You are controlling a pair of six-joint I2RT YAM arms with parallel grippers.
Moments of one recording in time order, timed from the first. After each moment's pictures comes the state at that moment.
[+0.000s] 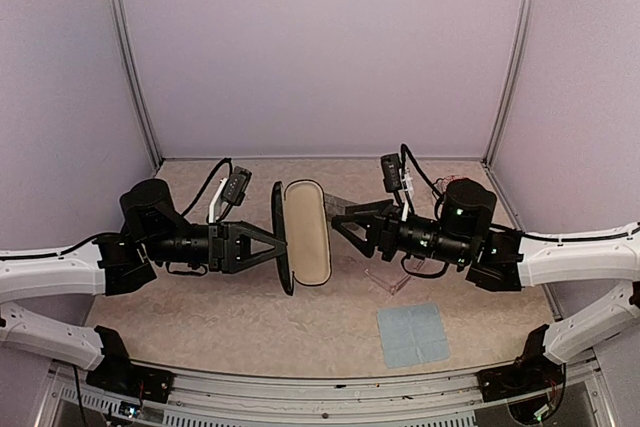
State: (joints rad) left arm -0.87 1.08 0.61 0.44 0.66 -0.73; right arm 0.99 1.27 0.71 0.53 -0.16 0.45
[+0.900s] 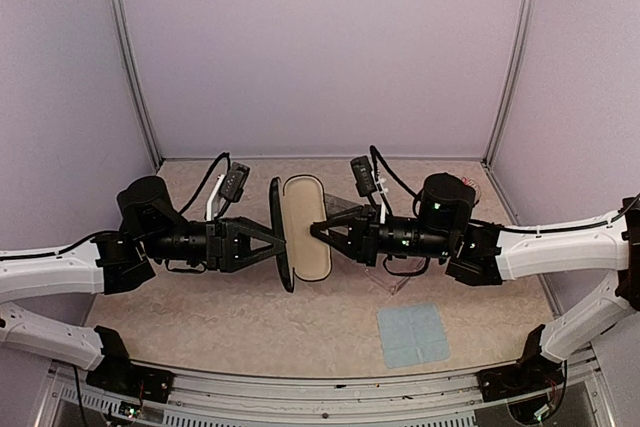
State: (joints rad) left arm -0.87 1.07 0.63 0.45 0.67 -0.71; right arm 1.02 1.40 0.81 0.58 -0.37 0.46
